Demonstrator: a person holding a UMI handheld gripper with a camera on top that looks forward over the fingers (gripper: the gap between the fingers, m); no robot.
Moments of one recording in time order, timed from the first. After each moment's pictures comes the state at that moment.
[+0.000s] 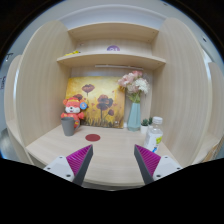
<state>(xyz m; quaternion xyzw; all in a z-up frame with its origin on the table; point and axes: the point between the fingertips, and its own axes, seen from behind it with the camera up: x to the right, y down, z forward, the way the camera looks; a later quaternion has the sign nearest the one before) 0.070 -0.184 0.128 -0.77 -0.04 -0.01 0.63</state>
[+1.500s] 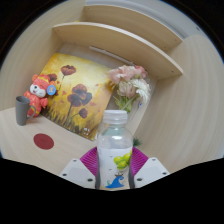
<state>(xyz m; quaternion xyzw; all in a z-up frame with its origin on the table) 0.173 0.035 0.126 -0.73 -0.10 -0.19 0.65</state>
